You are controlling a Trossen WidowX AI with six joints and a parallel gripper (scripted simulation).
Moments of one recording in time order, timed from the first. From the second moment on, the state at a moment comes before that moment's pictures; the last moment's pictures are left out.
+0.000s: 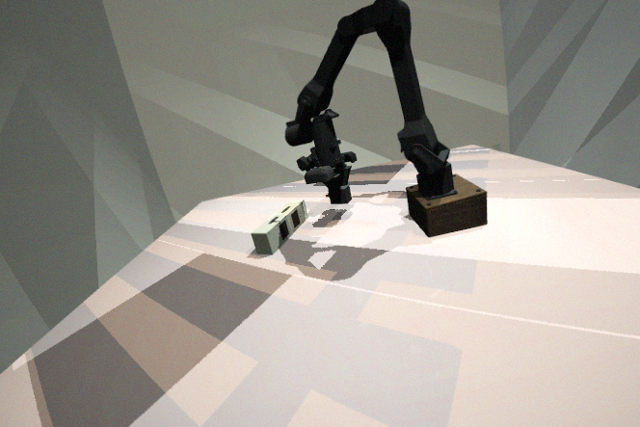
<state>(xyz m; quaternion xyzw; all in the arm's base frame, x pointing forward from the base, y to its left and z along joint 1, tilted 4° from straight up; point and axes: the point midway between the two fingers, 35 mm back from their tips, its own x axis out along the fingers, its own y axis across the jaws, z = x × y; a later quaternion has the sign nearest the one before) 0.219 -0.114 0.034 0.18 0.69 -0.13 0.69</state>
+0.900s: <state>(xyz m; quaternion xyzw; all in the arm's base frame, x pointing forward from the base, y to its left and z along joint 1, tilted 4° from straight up) 0.244 -0.080 0.028 0.16 0.69 -0.11 0.69</state>
